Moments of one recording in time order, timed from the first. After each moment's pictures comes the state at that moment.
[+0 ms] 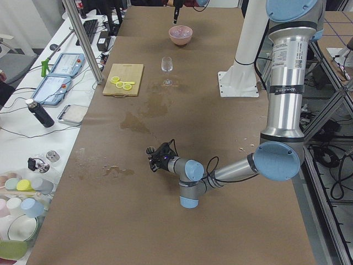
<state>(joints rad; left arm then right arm) -0.94 -1.57 -1.02 -3.65 -1.75 -0.63 1.01 -1.64 2.10 -1.39 2.08 0.87</state>
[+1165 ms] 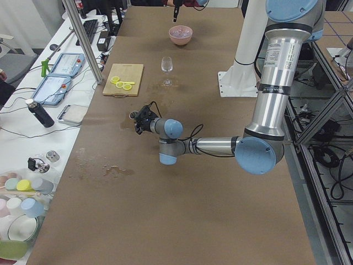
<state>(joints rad) -0.94 -1.73 -1.30 -3.26 -1.75 -0.83 1.04 -1.66 2.10 -1.38 2.08 0.87</state>
